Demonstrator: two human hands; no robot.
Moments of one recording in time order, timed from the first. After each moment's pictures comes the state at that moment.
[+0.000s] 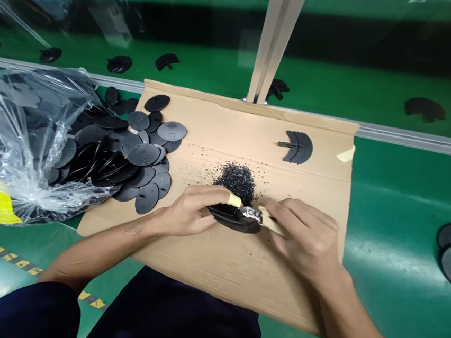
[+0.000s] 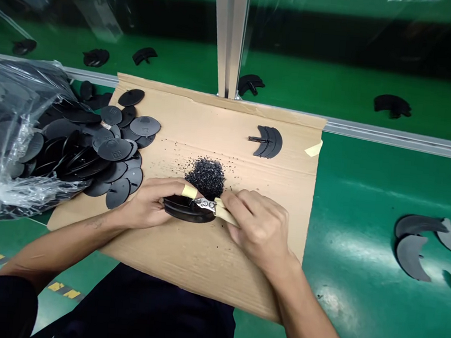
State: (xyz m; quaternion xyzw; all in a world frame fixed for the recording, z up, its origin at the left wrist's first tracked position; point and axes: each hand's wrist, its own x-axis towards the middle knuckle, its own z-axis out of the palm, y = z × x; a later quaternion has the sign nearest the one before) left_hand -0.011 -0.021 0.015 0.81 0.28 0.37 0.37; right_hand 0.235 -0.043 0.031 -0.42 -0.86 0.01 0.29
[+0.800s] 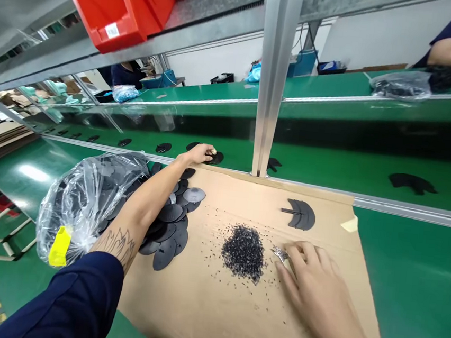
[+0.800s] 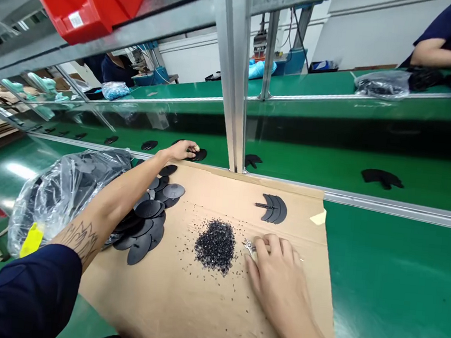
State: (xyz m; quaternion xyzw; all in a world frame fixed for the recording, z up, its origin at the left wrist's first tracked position) left_hand -0.085 0.268 0.038 0.80 0.57 0.10 0.15; right_hand 0.261 -0.015 0.002 -0.51 -0.83 -0.09 0.20
